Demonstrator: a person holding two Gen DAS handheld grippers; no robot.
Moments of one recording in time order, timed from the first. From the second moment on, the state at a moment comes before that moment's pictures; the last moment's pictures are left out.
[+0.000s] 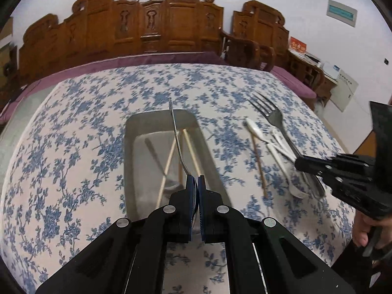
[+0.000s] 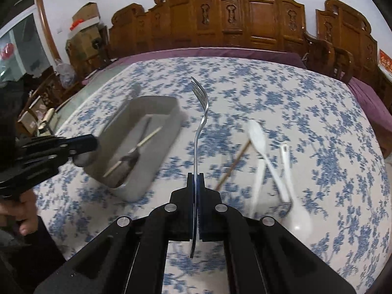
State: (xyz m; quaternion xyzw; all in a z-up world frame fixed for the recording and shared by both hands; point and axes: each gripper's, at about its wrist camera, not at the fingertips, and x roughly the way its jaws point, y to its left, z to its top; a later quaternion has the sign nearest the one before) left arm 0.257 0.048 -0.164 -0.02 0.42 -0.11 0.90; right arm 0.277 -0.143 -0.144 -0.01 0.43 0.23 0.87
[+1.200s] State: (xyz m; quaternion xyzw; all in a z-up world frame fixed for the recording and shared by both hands) left arm 0.291 0.095 -0.169 -0.04 0.43 -0.06 0.90; right arm 0.294 -0.057 -0.148 -0.01 0.45 0.27 0.85
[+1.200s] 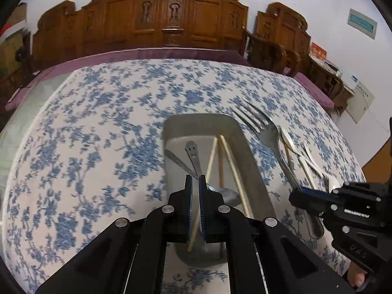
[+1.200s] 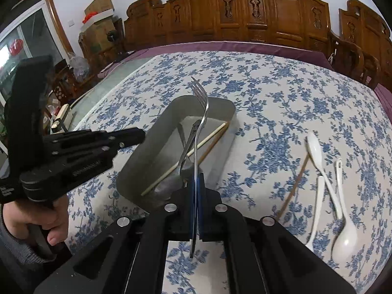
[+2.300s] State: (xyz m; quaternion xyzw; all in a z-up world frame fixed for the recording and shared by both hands) left arm 0.292 0.127 -0.158 -0.05 0.41 -0.03 0.91; right arm 0.327 0.000 -0.203 -0.02 0.50 0.26 0.82
